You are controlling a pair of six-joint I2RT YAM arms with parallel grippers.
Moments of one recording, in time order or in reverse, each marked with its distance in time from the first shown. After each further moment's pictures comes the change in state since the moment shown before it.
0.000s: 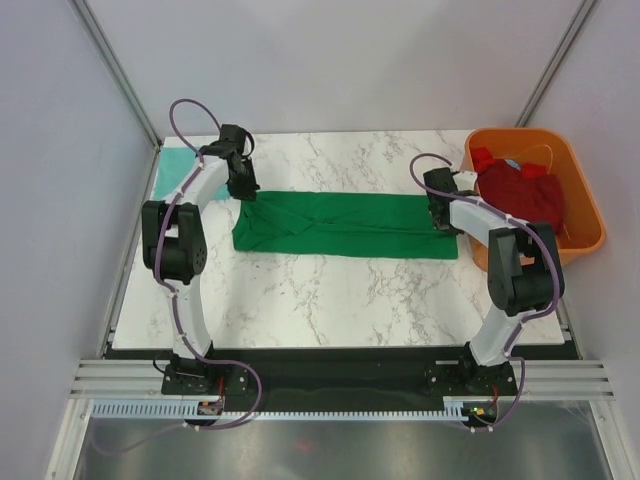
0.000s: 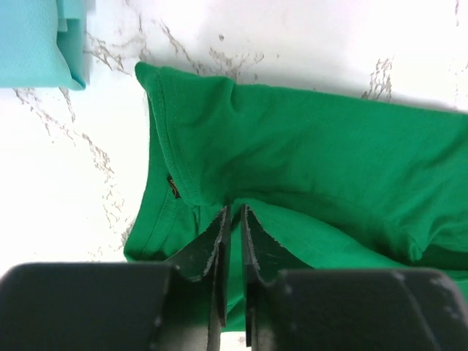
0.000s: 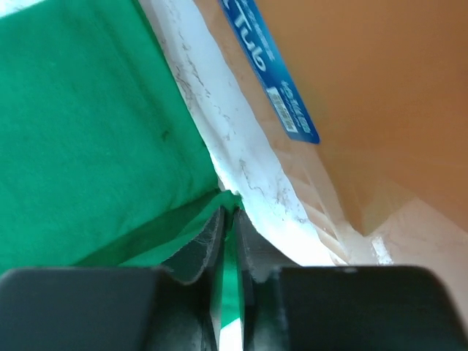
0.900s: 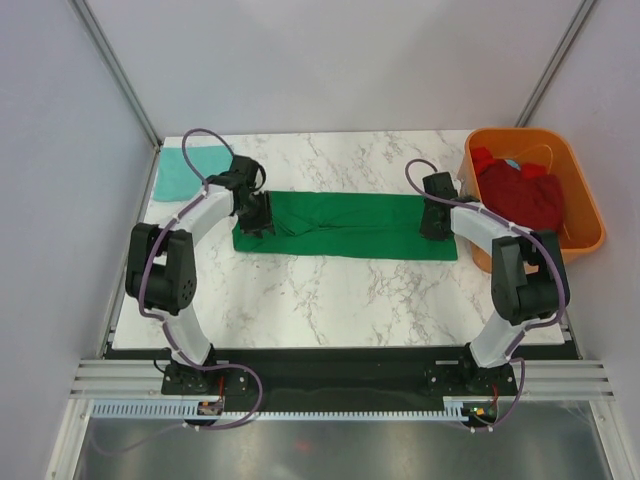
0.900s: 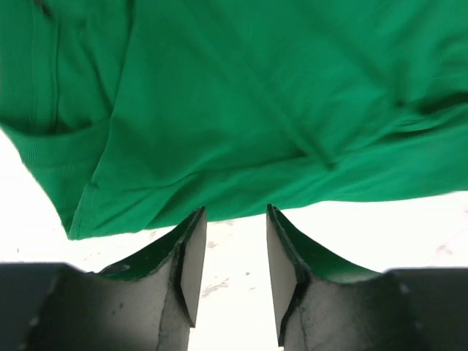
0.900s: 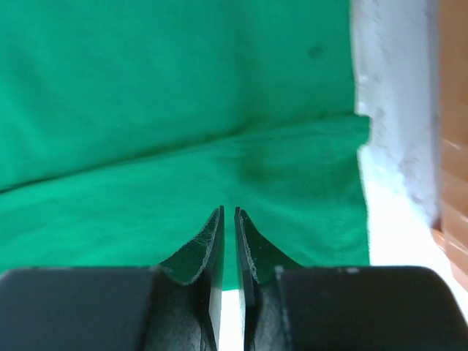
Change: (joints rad) left arm -0.110 -0.275 -0.349 0.038 0.130 -0.018; right arm 0.021 -0.071 -0.048 0.025 -0.391 -0.073
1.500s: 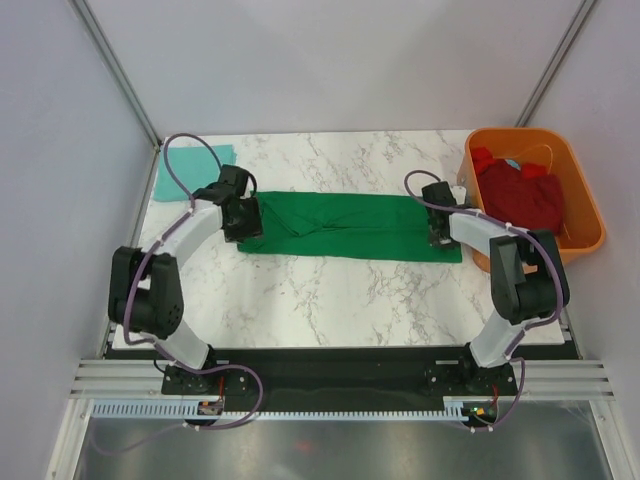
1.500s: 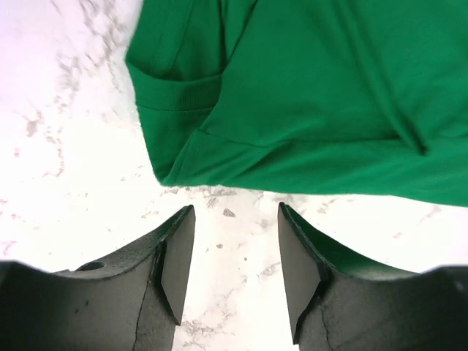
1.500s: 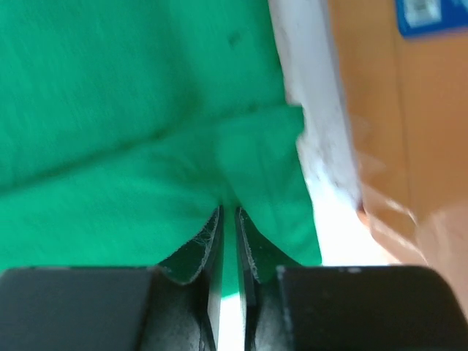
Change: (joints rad) left arm 0.011 -0.142 -0.213 0.036 -0.182 -0.021; right arm 0.002 0.032 -0.075 0.026 0.232 -0.026
